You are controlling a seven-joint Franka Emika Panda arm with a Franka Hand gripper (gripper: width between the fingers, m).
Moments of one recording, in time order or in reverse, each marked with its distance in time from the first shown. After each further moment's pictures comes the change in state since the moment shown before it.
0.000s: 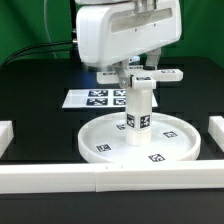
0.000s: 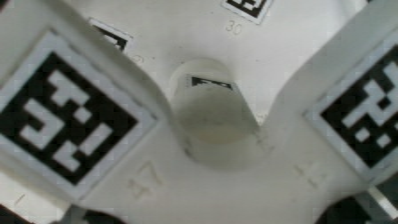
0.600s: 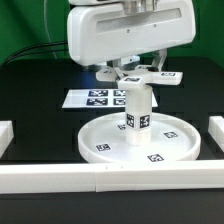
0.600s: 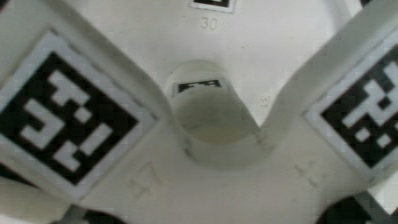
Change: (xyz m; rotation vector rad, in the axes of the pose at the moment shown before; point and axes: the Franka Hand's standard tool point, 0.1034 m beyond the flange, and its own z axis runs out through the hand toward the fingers) arm 0.000 0.001 0.001 0.001 0.030 0.443
